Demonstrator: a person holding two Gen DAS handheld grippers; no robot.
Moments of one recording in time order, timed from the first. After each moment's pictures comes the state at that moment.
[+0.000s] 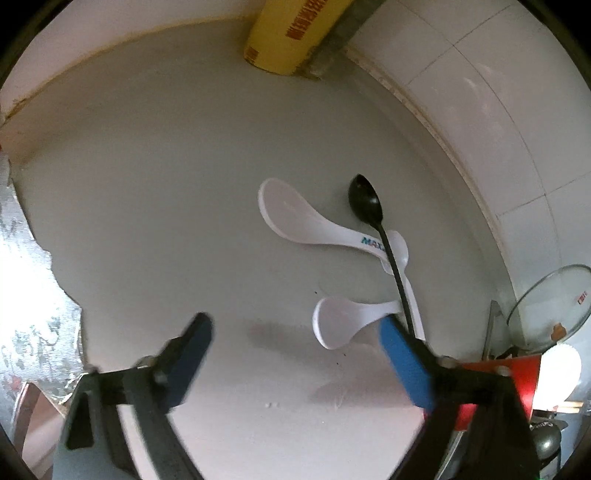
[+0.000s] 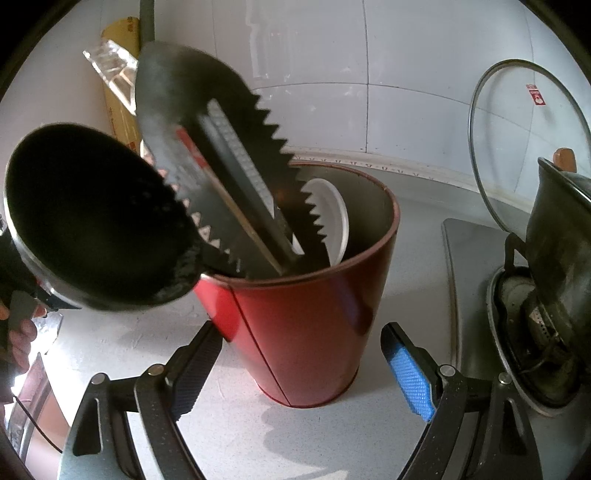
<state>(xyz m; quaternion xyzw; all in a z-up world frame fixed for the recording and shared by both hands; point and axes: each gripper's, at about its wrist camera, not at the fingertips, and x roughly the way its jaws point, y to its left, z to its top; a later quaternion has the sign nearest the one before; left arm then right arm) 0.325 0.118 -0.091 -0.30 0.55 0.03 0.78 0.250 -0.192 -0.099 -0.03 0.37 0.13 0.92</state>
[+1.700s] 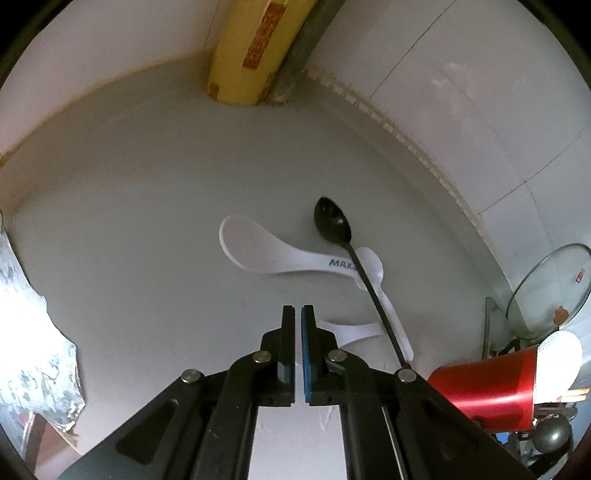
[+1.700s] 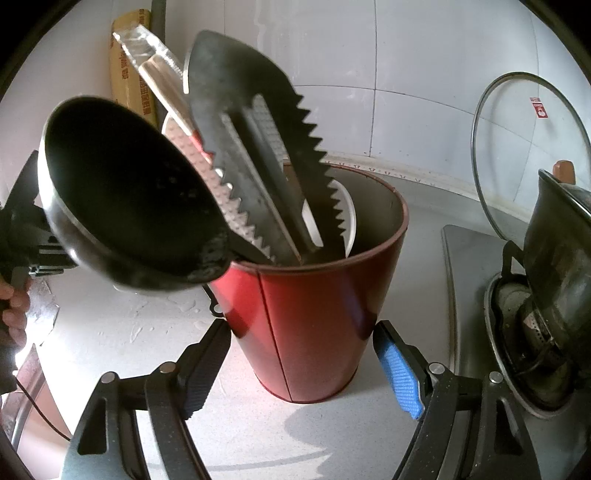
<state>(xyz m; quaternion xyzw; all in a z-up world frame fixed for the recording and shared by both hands) 0.329 0.114 -0.077 -0.26 0.52 0.01 0.82 0.247 -0.182 -0.103 -0.05 0.36 0.12 0.92</state>
